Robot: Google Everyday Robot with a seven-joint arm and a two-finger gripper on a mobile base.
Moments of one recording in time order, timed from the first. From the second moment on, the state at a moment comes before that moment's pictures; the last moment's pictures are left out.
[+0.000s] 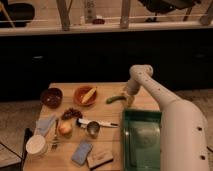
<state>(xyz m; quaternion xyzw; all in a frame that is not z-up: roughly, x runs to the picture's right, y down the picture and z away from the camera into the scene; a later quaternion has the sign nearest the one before) 0.160 0.073 0.968 -0.32 -0.12 0.01 0.94</state>
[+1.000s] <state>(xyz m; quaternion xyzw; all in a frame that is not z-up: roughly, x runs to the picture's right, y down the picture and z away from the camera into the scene) 0.167 0.078 0.970 -0.32 -0.12 0.01 0.94</state>
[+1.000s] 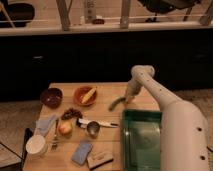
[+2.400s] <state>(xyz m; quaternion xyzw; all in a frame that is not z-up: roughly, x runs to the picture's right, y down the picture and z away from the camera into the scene) 0.153 0.083 0.915 -0.31 -0.09 -0.02 0.95</state>
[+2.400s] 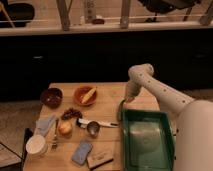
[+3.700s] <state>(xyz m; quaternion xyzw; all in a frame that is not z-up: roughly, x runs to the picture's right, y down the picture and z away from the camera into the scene) 0.122 0.112 0.892 -0.31 -0.10 -0.04 0.95</state>
